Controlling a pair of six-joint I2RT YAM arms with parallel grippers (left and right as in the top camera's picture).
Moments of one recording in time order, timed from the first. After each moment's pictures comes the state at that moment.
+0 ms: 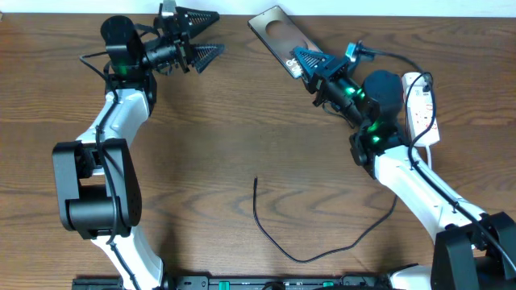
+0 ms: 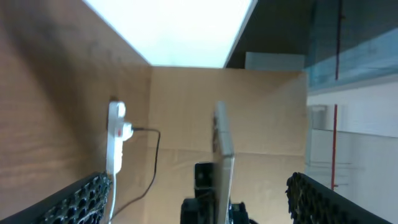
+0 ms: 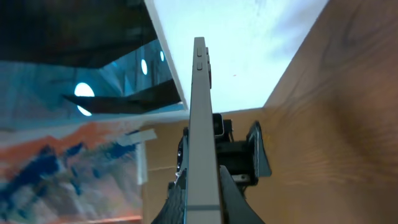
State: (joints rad) left arm 0.05 1.97 1.33 0.67 1.19 -1.62; right arm 0.32 1.55 0.92 0.65 -0.44 1.69
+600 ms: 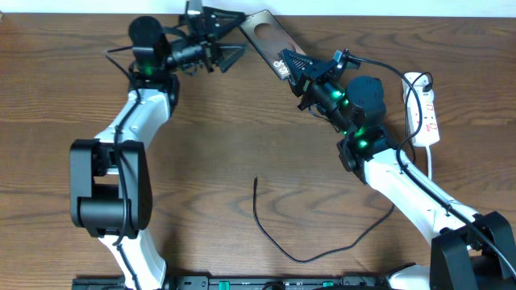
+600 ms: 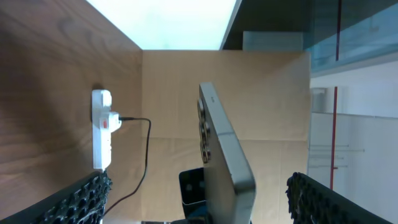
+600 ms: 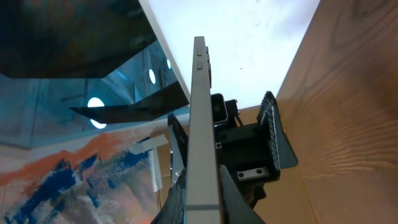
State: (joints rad) left arm -0.07 1.97 1.33 0.72 1.12 -1.64; right arm 0.40 1.55 0.92 0.66 -0.32 1.79
